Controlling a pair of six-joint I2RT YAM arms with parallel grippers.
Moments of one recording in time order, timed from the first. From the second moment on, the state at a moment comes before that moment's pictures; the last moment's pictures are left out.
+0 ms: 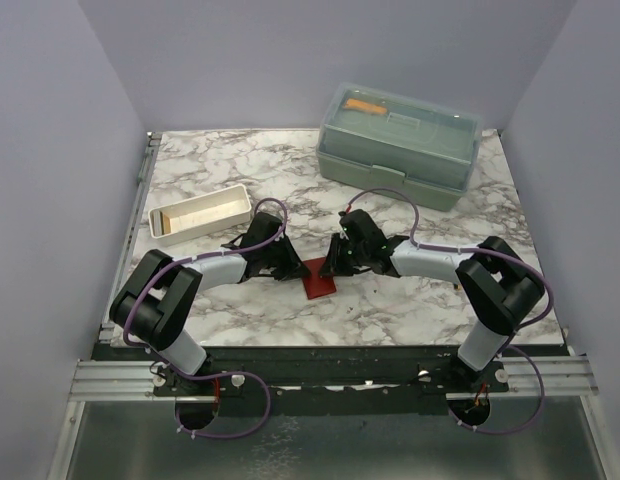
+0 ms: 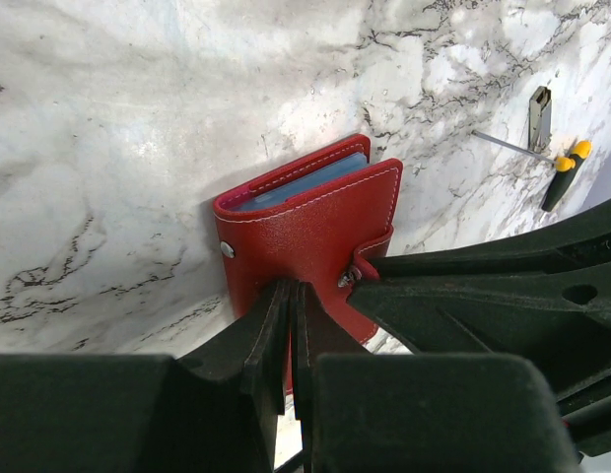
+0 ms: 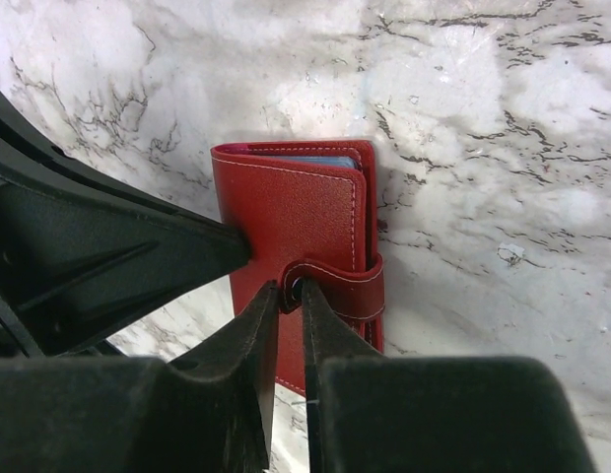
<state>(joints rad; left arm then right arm) -0.52 1.59 0.69 0.04 0.34 -0.94 0.74 1.72 0.91 -0.02 -0.19 0.77</state>
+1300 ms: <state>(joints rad) -0.52 1.59 0.69 0.05 0.35 -0.93 0.72 1.70 0.92 -0.06 -0.26 0.76</state>
